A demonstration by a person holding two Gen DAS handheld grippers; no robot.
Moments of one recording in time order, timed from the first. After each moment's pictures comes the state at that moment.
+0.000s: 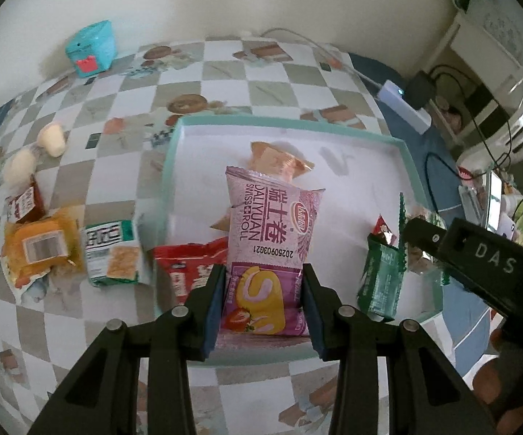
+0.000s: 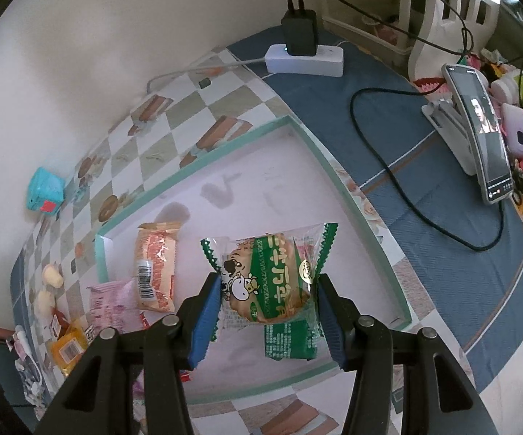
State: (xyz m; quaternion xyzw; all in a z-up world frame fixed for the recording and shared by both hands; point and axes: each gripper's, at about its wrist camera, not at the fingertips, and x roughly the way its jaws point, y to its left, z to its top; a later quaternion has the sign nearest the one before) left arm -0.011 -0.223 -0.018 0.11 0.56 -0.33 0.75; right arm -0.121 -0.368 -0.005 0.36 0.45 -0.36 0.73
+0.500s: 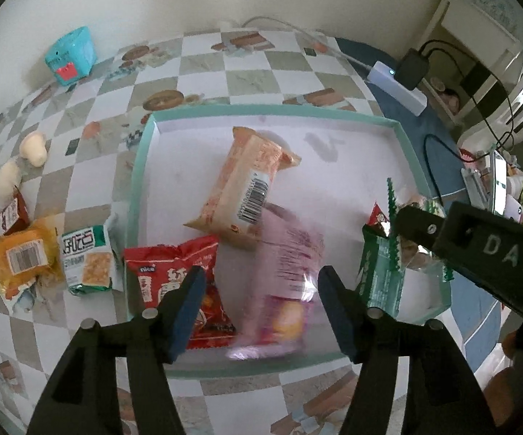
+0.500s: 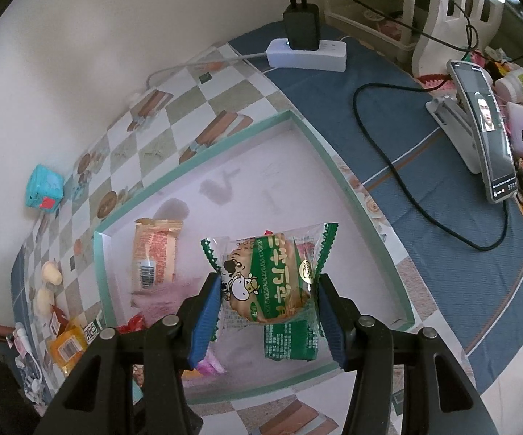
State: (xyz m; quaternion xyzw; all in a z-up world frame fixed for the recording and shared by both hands) left arm -0.022 -0.242 -0.030 0.14 0.55 -0.33 0.75; right arm -0.119 -0.368 -0.010 0.36 0.46 -0.36 0.73
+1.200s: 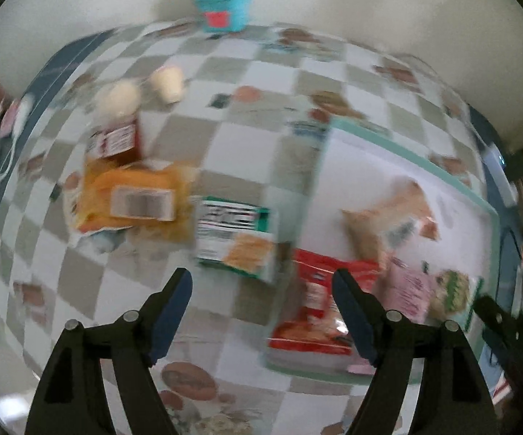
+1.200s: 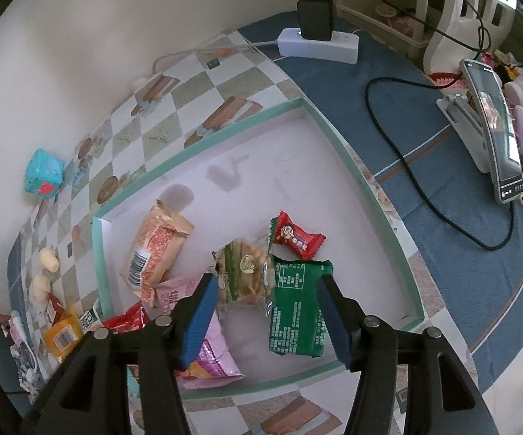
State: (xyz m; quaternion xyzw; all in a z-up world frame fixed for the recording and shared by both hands) left arm 0.044 -0.149 -0.034 0.04 0.61 -0.13 0.78; right arm -0.110 -0.363 -0.018 0.35 0.48 -0.34 0.73
